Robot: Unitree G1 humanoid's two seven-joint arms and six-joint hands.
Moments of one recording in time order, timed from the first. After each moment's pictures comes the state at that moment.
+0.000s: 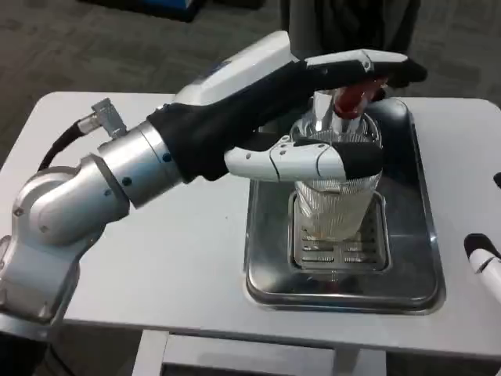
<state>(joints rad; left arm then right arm) -0.79 0.53 -0.14 0.01 0.05 -0.36 -0.59 0.22 -0.24 -0.26 -0.87 -0.37 0.39 0.33</state>
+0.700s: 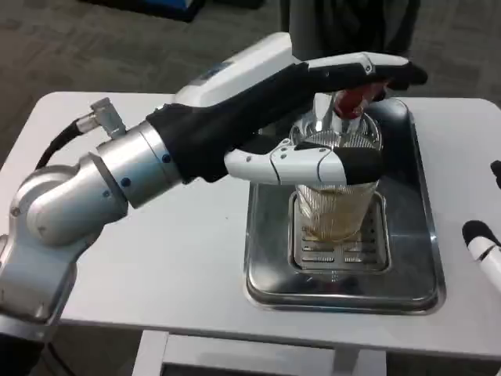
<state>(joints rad) -0.79 0.55 -0.14 0.00 0.06 -0.36 -0.59 0.20 -0.25 -0.27 -0.83 -0.24 0.35 0.28</state>
